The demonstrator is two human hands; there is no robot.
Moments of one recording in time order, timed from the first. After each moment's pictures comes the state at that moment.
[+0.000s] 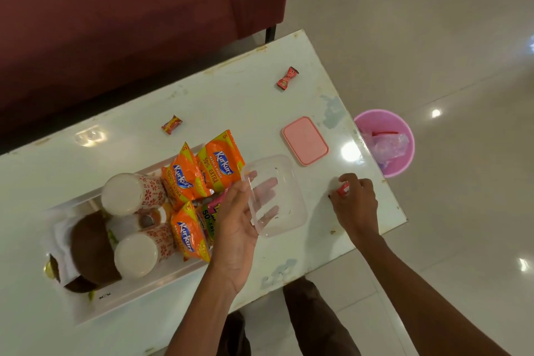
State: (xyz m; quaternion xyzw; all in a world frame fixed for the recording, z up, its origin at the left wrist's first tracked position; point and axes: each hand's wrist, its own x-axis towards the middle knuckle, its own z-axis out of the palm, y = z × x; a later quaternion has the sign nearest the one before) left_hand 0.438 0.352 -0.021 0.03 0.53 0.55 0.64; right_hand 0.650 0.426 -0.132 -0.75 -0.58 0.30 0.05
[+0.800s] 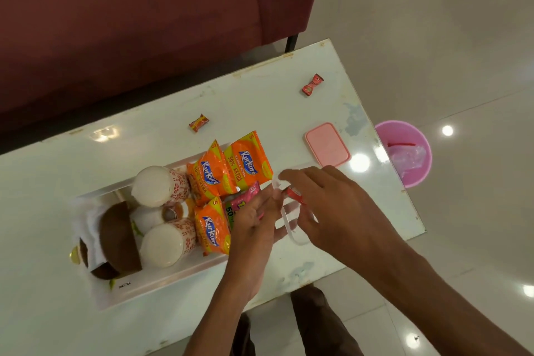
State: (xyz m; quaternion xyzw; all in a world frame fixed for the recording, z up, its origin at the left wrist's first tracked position) left_hand 0.428 0.337 -0.007 0.12 0.60 0.50 0.62; right_hand 0.546 0.416 0.048 -0.40 -0.88 0.24 0.02
